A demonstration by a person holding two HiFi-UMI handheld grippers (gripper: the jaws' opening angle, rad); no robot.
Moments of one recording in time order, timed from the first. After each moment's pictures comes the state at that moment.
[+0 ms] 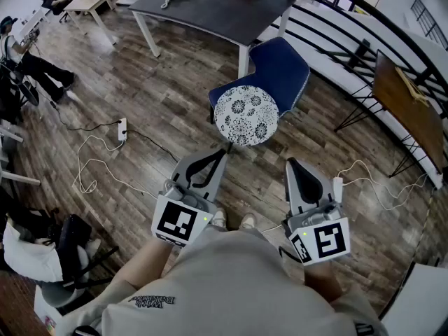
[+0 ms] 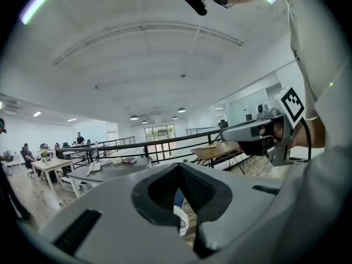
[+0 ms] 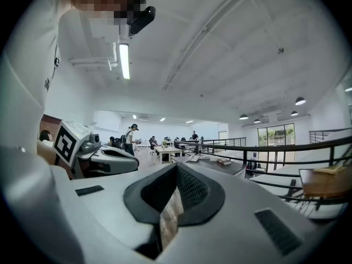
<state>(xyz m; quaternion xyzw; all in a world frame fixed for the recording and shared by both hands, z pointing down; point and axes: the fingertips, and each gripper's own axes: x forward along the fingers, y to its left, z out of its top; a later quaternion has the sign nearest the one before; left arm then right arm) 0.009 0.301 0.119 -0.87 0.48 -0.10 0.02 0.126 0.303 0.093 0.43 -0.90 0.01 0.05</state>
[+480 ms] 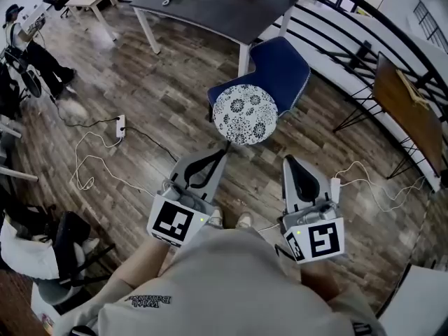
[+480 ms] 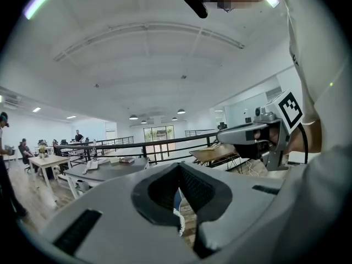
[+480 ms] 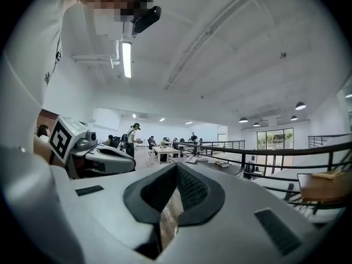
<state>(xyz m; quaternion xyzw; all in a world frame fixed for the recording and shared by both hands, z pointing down) 0.011 0.301 0.119 -0.88 0.47 -0.09 0.02 0.122 0.297 0.095 0.44 -0.90 -0.01 0.05</state>
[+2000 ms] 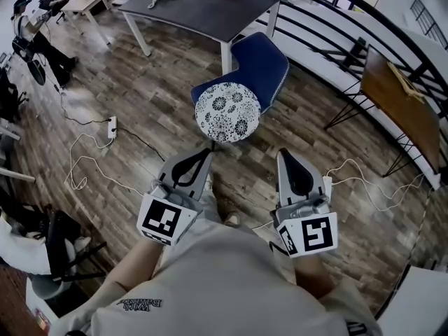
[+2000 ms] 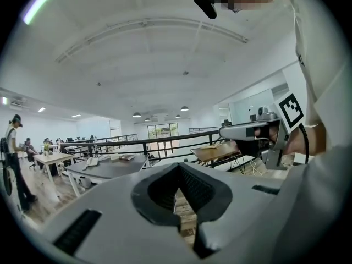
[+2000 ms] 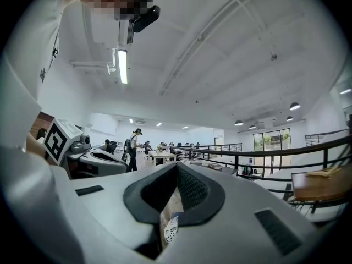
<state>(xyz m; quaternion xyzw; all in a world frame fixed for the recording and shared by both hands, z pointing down) 0.096 0.299 0.140 -0.87 0.49 -0.10 0.00 0.225 0.286 0.106 0.45 -0.89 -0.01 0.02</state>
